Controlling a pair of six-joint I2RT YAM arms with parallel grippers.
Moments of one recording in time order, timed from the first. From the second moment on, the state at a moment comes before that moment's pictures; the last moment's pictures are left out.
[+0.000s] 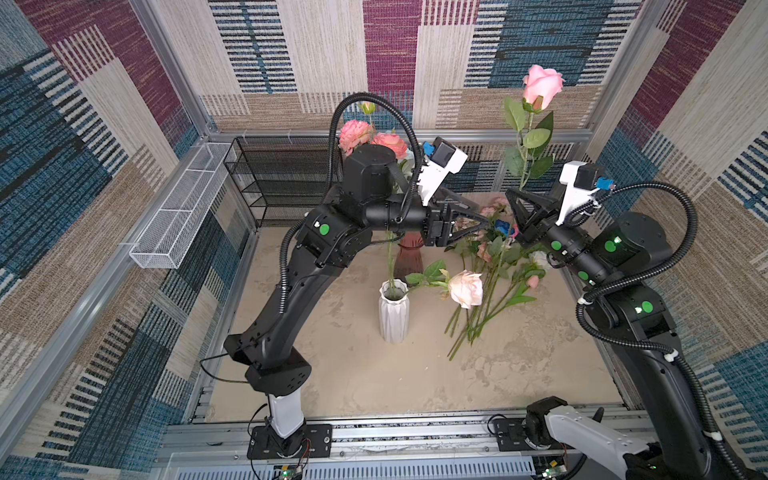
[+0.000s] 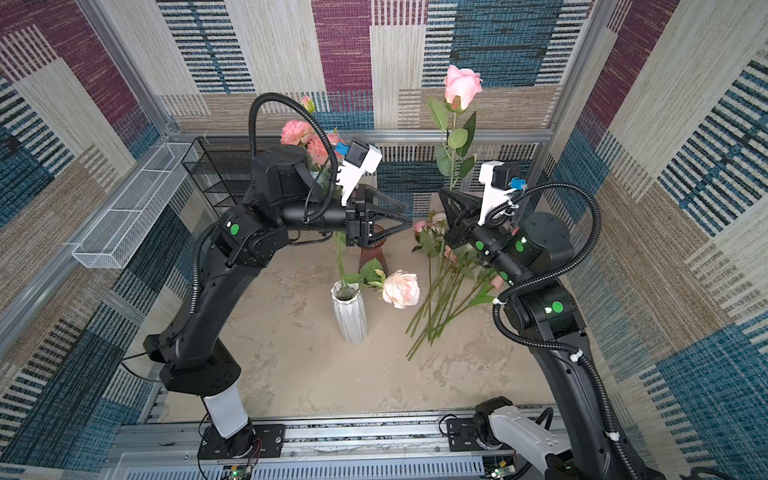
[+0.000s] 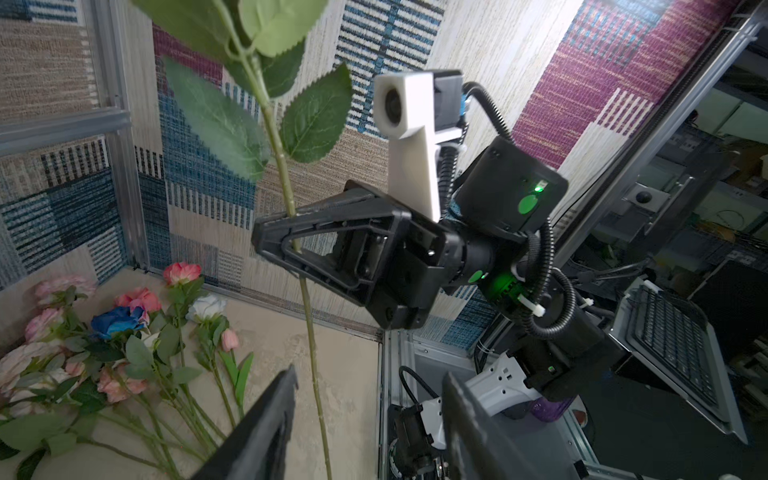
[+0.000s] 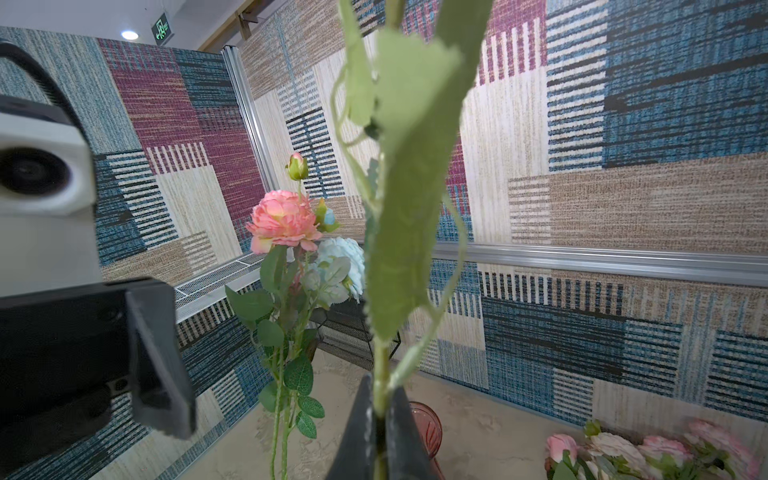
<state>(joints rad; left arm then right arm) -0.80 1.86 2.54 -0.82 0.74 -0.20 0.29 1.02 1.46 -0.25 -0.29 0.25</state>
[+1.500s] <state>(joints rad) -0.85 1.97 2.62 -0.63 0.61 -0.21 0.29 0.77 1.25 -0.02 -0.29 0.35</state>
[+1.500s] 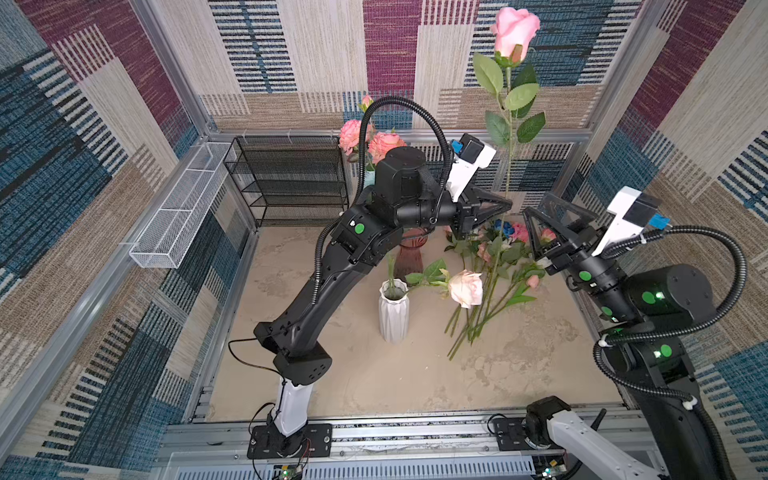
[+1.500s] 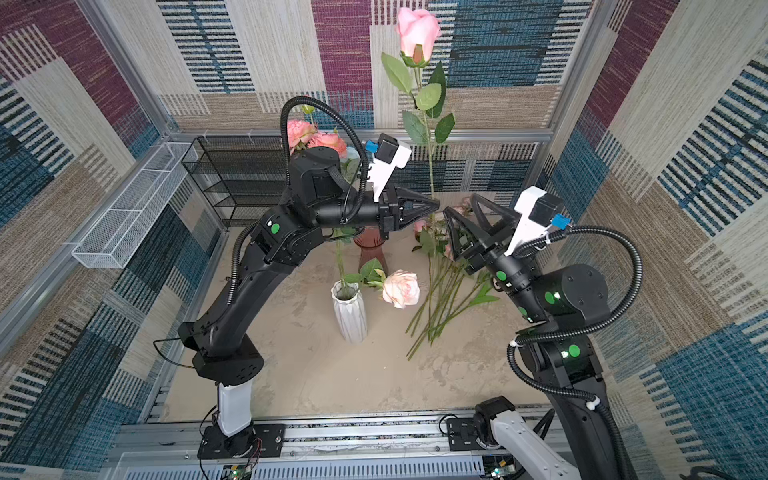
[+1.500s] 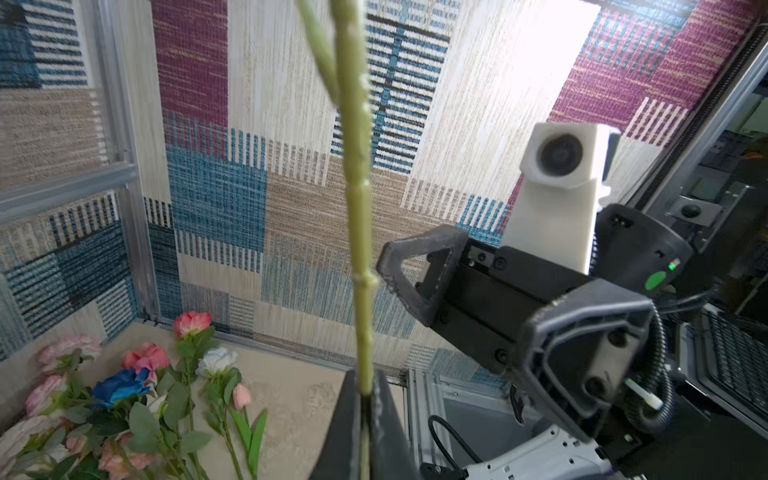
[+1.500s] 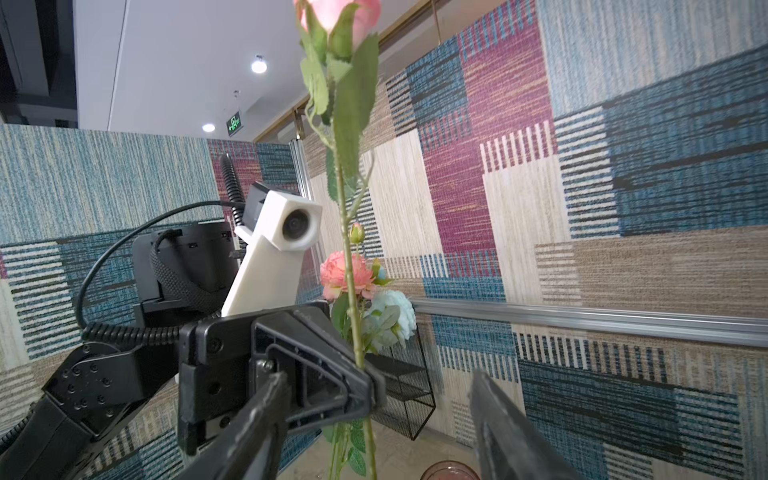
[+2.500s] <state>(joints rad) -0.80 0.98 1.62 -0.46 0.08 0.04 0.29 0.73 1.14 0.01 -0.22 0.35</state>
